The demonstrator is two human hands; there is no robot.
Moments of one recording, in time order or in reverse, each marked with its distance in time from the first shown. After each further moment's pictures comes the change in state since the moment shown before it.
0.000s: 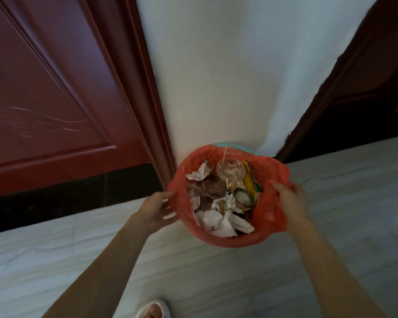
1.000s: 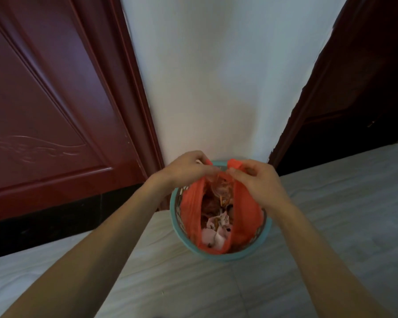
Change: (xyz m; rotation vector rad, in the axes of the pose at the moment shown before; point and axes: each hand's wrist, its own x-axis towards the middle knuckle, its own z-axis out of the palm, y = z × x) left_hand -0.101 0.106 0.114 0.960 -0.223 0.648; right_hand -0.047 -0.094 0.021 -0.152 -0.378 -0.510
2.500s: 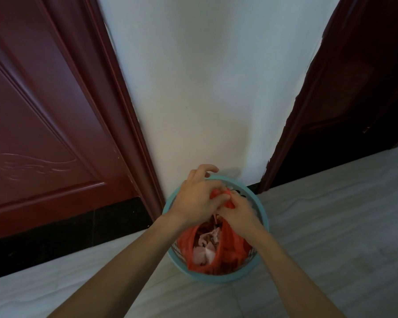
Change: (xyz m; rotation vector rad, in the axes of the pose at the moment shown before) left_hand 0.016 -0.031 0.051 0.489 0.226 0.473; right_hand -0.005 0.044 0.029 0.020 -0.170 0.027
